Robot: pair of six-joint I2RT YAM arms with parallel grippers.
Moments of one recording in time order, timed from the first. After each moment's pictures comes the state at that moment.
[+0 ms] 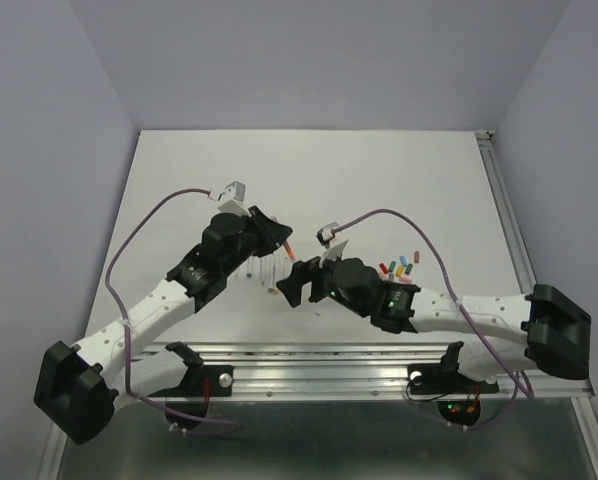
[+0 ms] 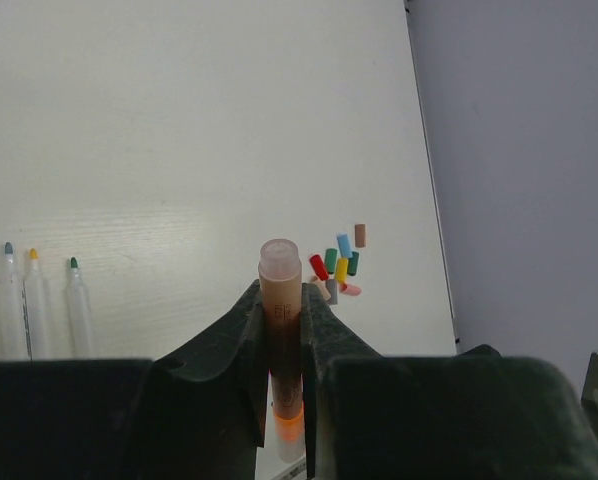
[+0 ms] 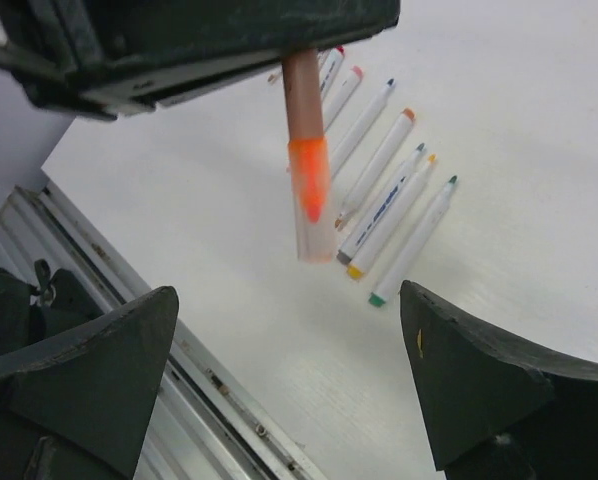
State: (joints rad) left arm -0.62 1.01 0.68 0.01 -0.04 -0.89; right arm 1.18 1.28 0.71 0.27 0.35 0.56
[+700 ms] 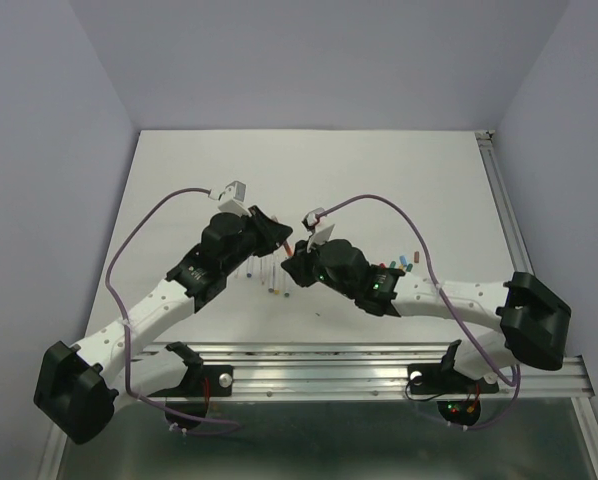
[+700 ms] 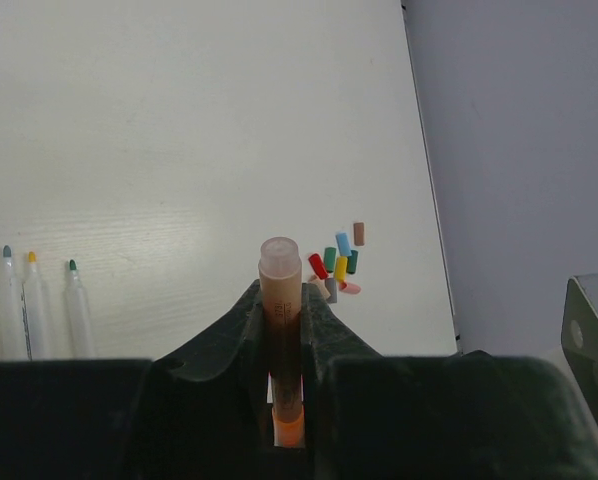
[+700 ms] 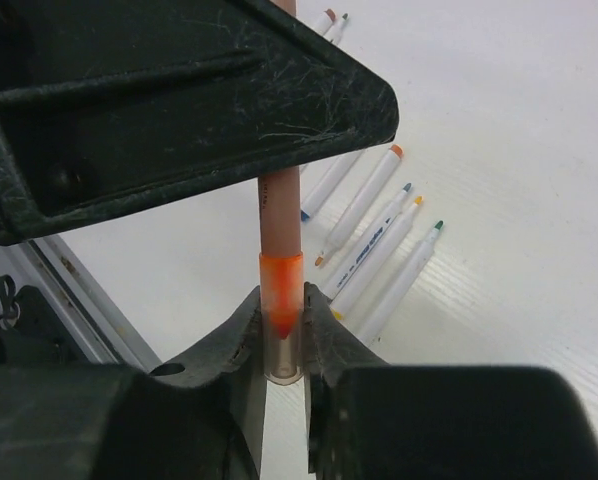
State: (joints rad) left arm -0.64 1.01 0.68 0.02 -0.03 -0.89; right arm 1.09 1.43 0.85 0.26 0.24 0.47
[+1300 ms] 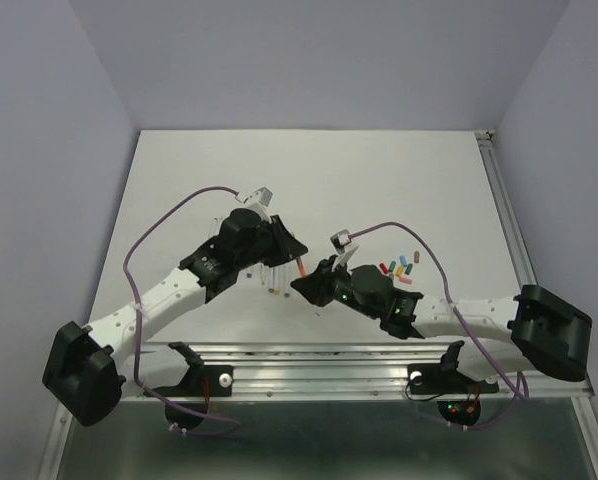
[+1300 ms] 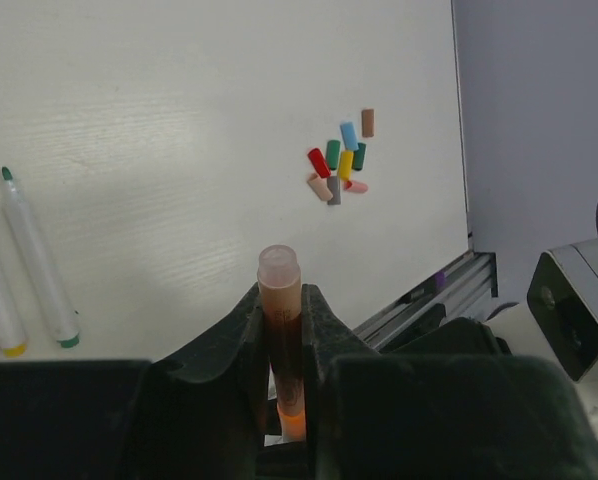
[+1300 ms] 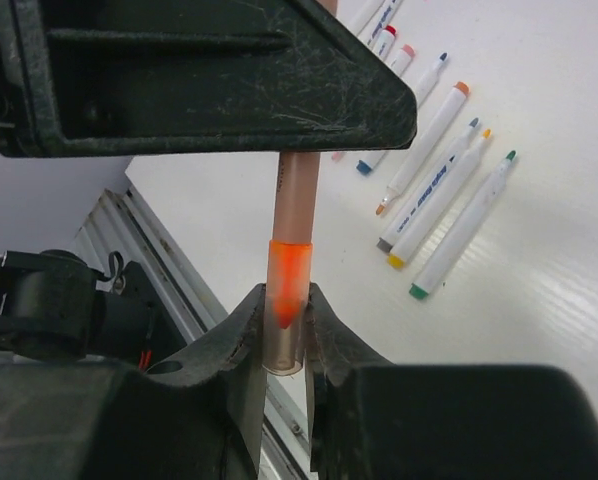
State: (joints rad) left arm -0.67 1.09 0.75 -0.10 0.09 -0.86; right arm 1.08 1.31 0.54 0.55 0.09 0.66
